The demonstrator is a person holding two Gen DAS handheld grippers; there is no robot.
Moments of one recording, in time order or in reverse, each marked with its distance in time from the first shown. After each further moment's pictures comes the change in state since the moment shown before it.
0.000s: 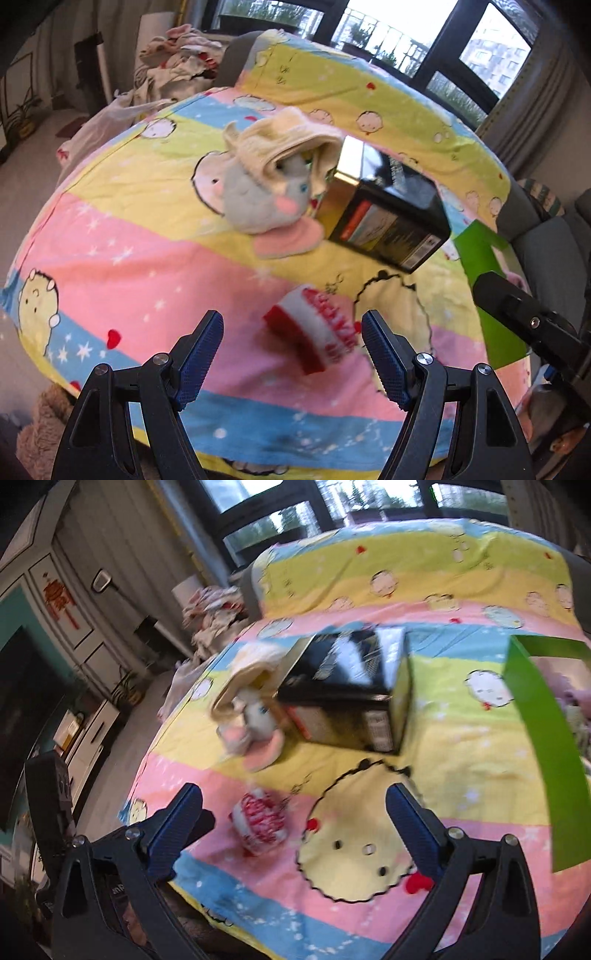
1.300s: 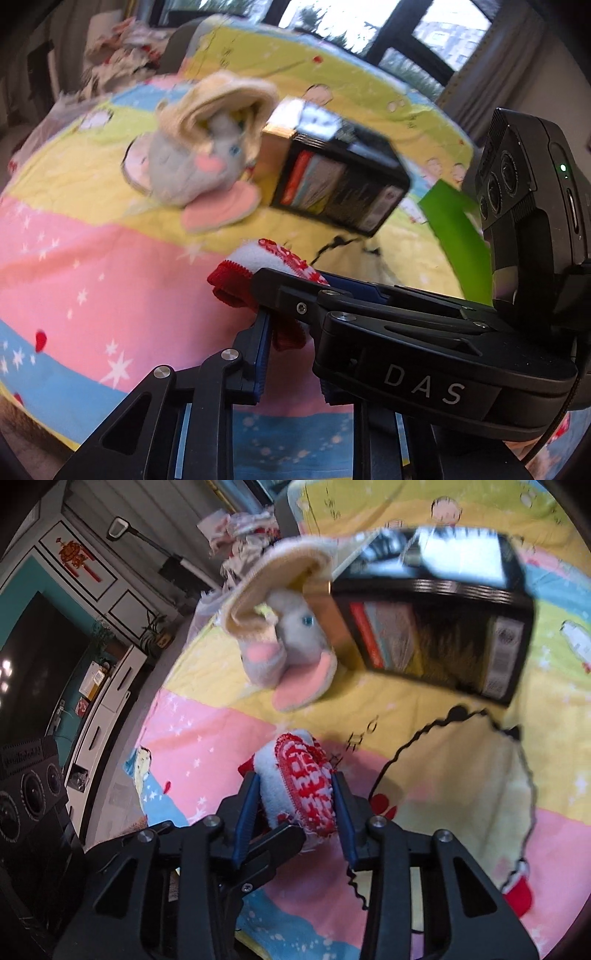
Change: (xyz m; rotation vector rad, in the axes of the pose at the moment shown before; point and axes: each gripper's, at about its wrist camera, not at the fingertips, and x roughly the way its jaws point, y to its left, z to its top) left arm 0.026 -0.029 -0.020 0.133 0.021 -0.156; right arm 0.081 0.018 -0.022 -0.048 0.216 0.143
